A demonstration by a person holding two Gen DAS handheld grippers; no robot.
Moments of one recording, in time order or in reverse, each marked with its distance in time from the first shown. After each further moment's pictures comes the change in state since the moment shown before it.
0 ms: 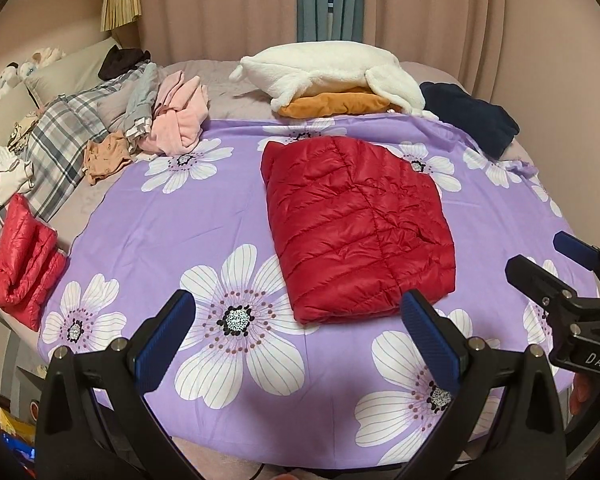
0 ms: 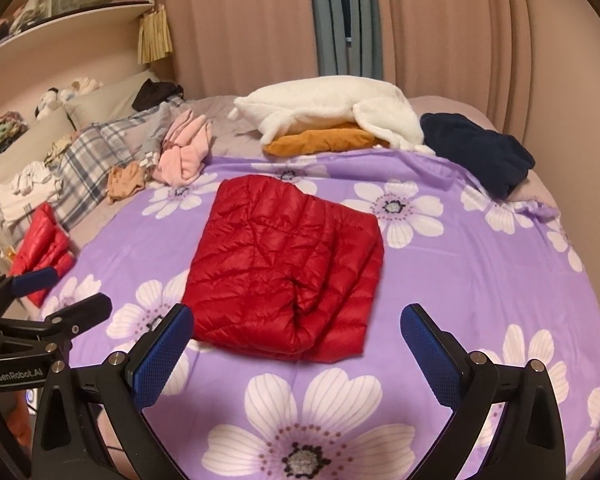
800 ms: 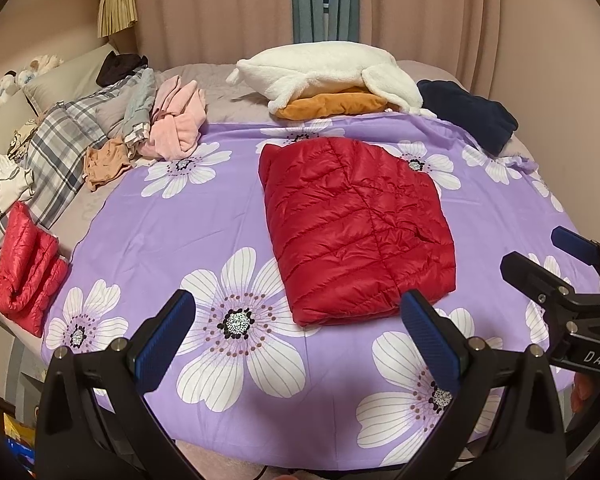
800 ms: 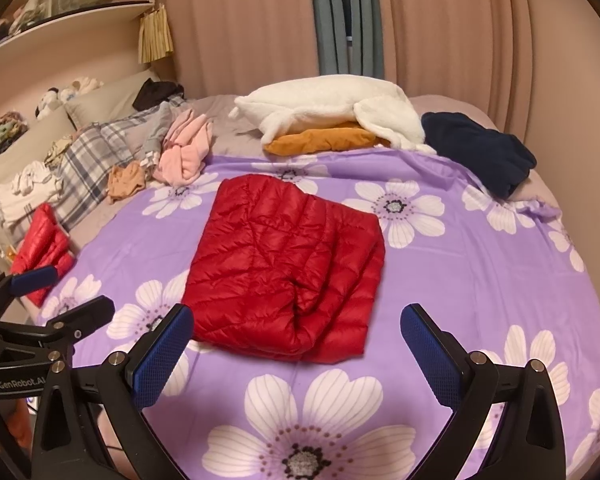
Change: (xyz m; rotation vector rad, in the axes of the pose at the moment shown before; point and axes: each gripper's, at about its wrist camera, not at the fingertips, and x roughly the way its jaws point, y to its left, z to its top) left arm 0.002 -0.003 0.001 0.019 -0.006 0.007; right arm 0.001 0.000 0.000 0.000 -0.002 0.005
